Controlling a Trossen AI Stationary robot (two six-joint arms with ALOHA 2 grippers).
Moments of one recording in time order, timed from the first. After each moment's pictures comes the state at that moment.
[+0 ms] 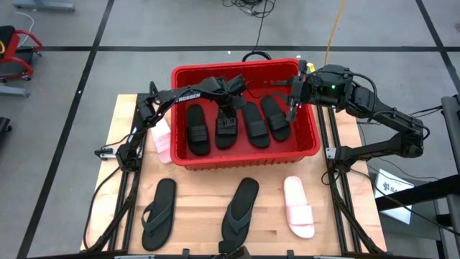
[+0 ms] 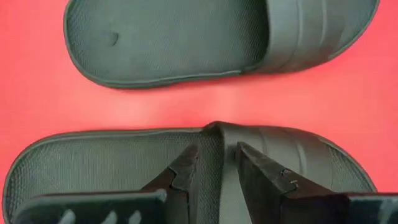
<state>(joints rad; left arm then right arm) 0.50 2.21 1.94 -0.99 0.20 0.40 -0.34 1.13 1.41 -0.51 0.03 -0.53</state>
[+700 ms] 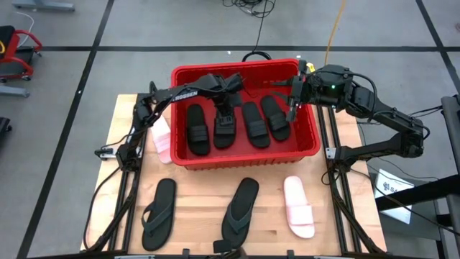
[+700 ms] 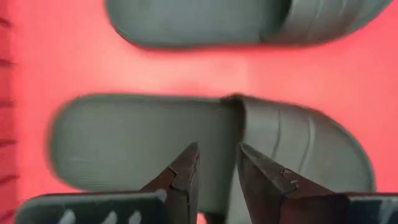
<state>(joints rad) 0.50 2.16 1.97 -1.08 0.12 0.35 -0.34 1.13 1.41 -0.51 0.03 -0.54</state>
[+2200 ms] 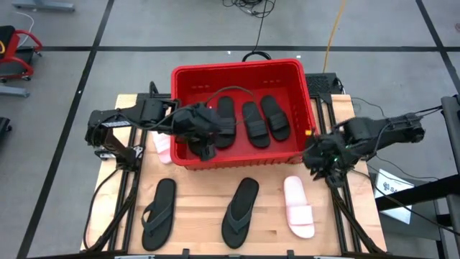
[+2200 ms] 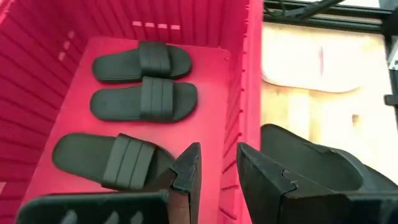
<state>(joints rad) -0.06 1.63 1.98 -1.17 -0.19 -0.19 0.24 1.06 1.20 -1.36 -0.37 0.15</state>
